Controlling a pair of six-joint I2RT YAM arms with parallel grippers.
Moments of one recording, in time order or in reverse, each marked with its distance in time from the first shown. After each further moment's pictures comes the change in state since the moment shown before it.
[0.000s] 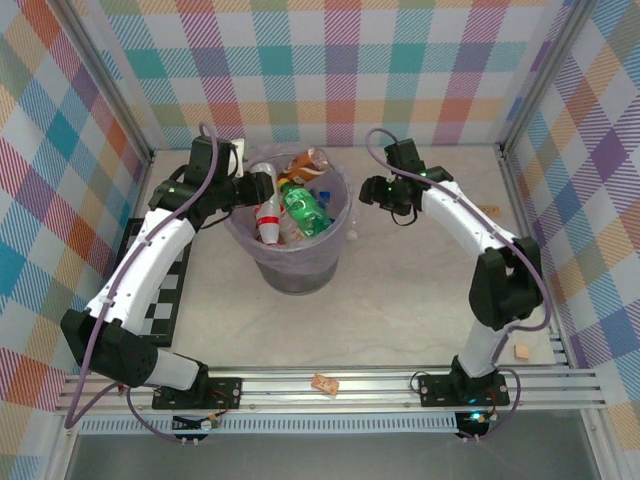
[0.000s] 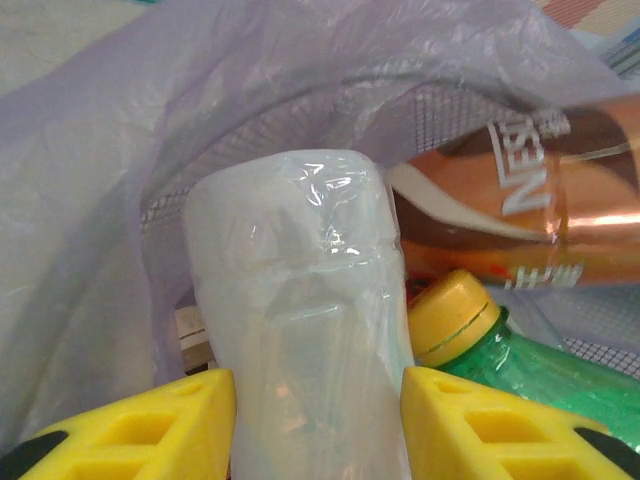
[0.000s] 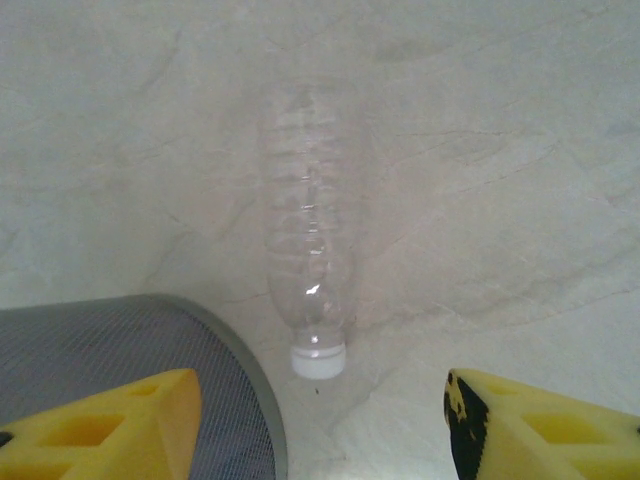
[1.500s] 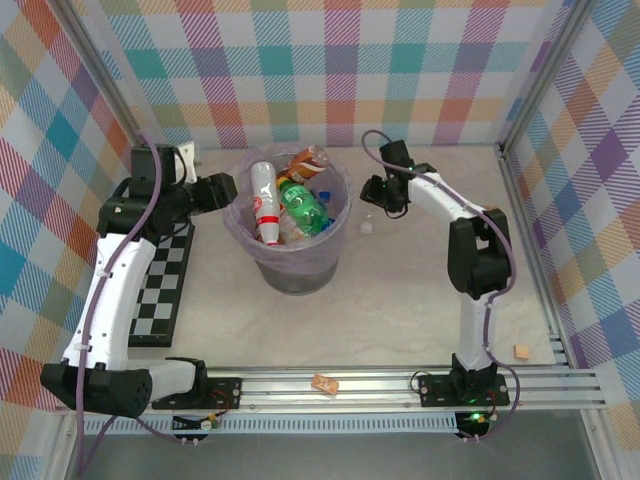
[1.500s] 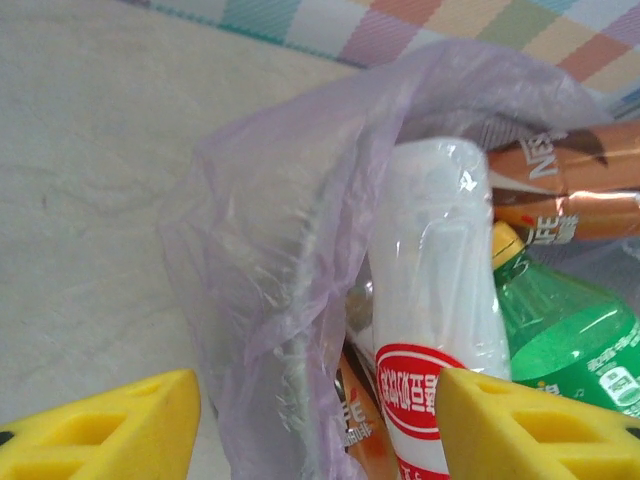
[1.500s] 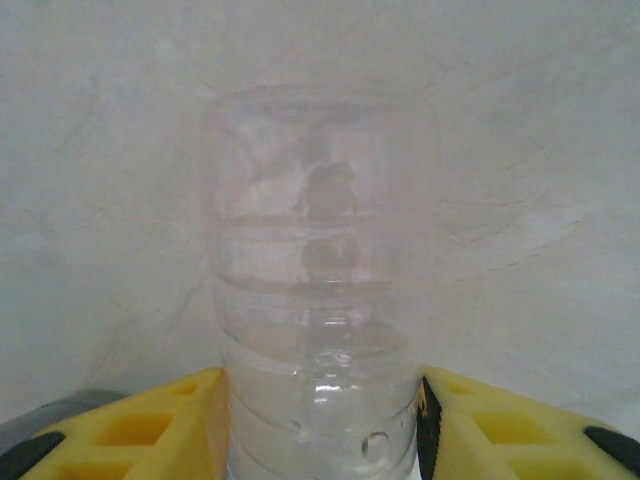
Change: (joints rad) left arm 0.222 -0.180 -0.019 -0.157 0.117 0.048; right arm -0.061 0.182 0.116 0.039 -0.029 -0.016
